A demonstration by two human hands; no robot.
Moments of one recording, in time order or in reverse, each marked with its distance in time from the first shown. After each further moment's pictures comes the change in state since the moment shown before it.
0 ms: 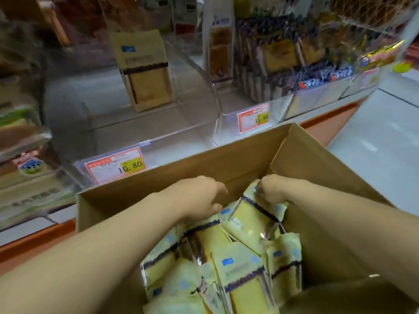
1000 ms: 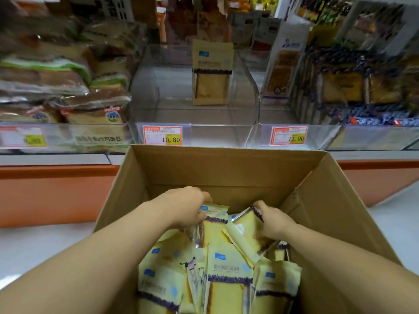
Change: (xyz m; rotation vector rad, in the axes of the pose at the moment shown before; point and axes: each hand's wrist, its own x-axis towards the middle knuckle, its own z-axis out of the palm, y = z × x) left_hand -0.057 0.022 0.039 -0.184 0.067 -0.420; right_hand -0.001 -0.017 0.039 0.209 0.079 -0.252
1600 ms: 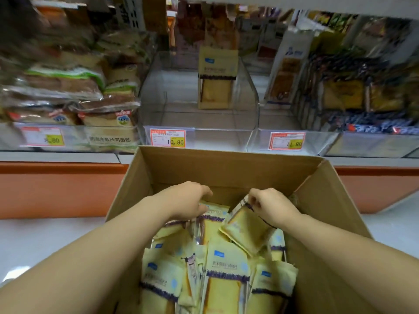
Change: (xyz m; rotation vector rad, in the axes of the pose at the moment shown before) left_hand -0.003 -0.001 -0.008 -0.157 0.009 -0.045; right_hand -0.023 -0.021 -0.045 -0.115 0.318 -0.318
